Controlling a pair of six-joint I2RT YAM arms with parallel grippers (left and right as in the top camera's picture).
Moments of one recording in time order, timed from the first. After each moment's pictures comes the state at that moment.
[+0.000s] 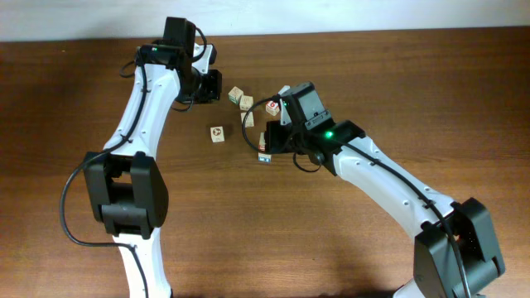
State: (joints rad) left arm -0.14 2.18 2.00 -1.03 0.25 -0.09; right arm 0.53 1.73 1.27 -0.43 -0.24 0.51
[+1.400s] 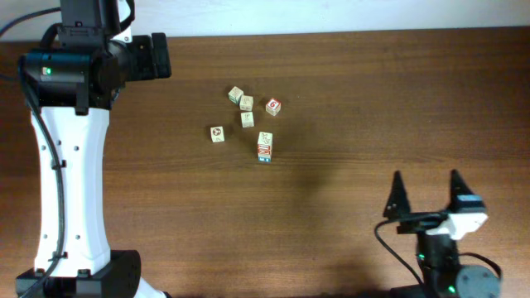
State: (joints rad) left arm -0.07 1.75 2.22 -1.27 -0.13 -0.09; right arm 0.10 0.07 0.37 -0.21 0.09 0.05
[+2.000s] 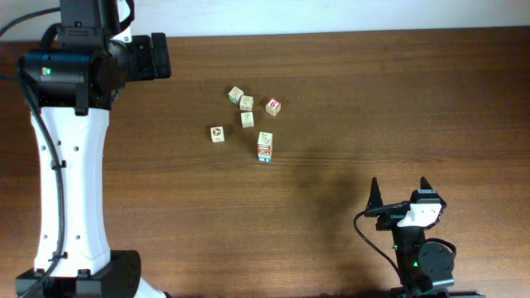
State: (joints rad) left arm -0.07 1.75 2.22 -1.28 -0.13 -0.09; right arm 0.10 0.01 0.01 -0.07 0.12 0.01
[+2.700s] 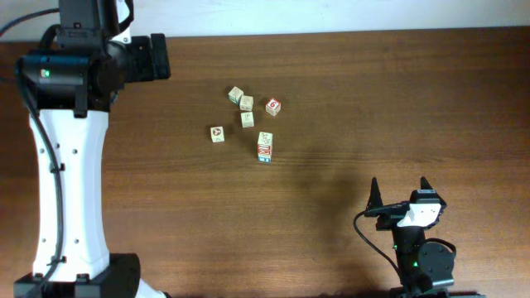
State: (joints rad) left arm -0.07 1.74 2.20 -1.28 -0.13 -0.09; right arm 0.10 0.01 0.01 -0.07 0.12 0.00
